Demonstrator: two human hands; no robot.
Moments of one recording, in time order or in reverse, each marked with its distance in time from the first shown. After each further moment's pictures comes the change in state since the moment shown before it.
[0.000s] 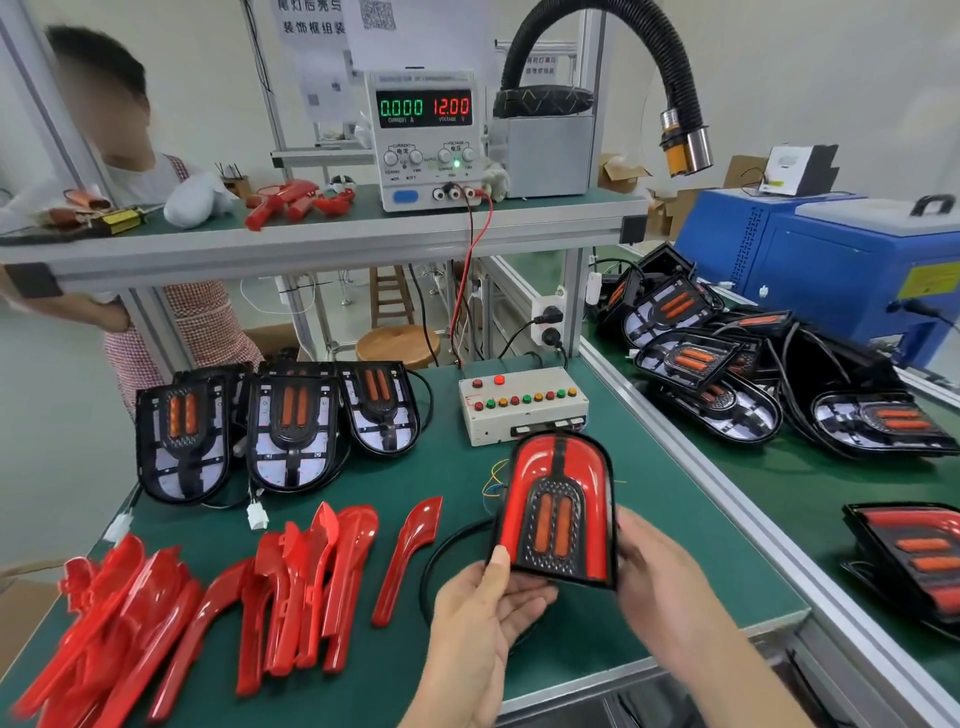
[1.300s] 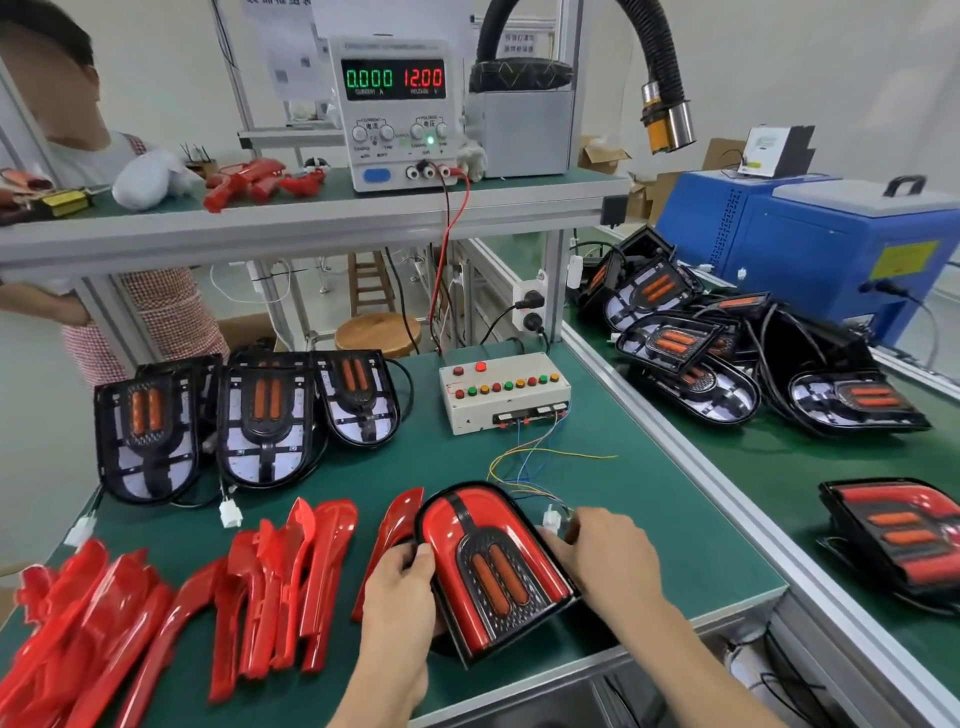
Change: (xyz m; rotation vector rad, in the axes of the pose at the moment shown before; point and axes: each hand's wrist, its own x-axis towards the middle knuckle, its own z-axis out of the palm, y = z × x) left_hand 0.018 0.020 -0.034 0.402 0.369 -0.019; right_hand 0.030 0.015 0.014 -1.648 0.342 -0.011
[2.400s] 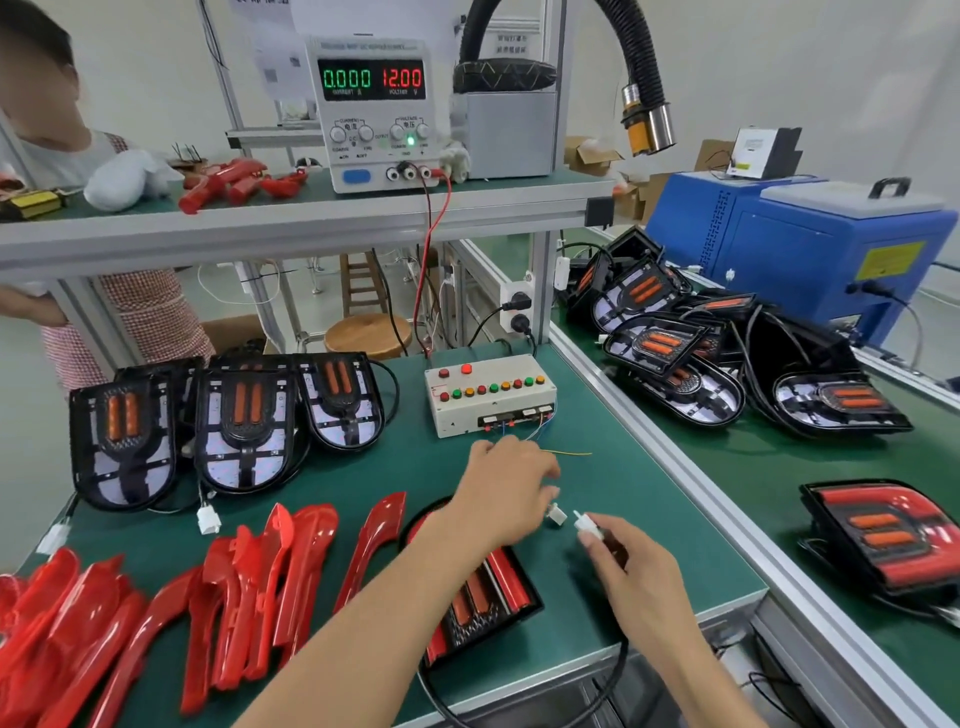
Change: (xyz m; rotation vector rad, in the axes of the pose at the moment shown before) left_hand 0.032 0.072 0.110 1.396 -0.414 1.051; right_hand -0.012 0.064 0.013 0.716 0.153 -0.099
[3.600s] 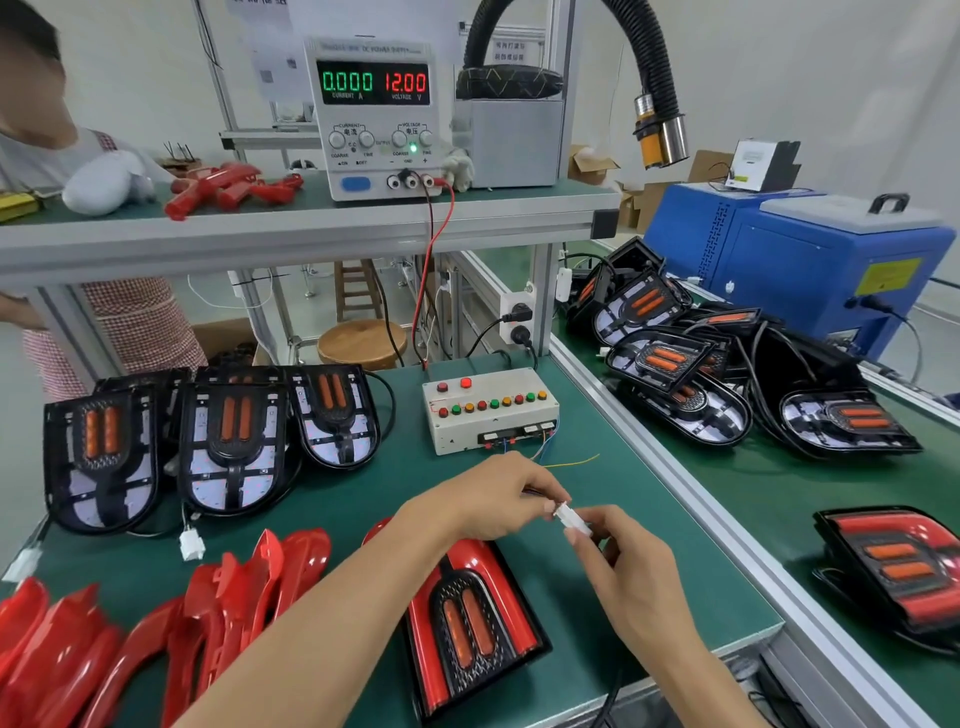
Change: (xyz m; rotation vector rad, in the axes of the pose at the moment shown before) left_hand 0.026 -0.039 -0.006 -0.531 -0.249 0.085; right_hand 0.029 -0.015 0.008 -0.105 0.040 -0.206
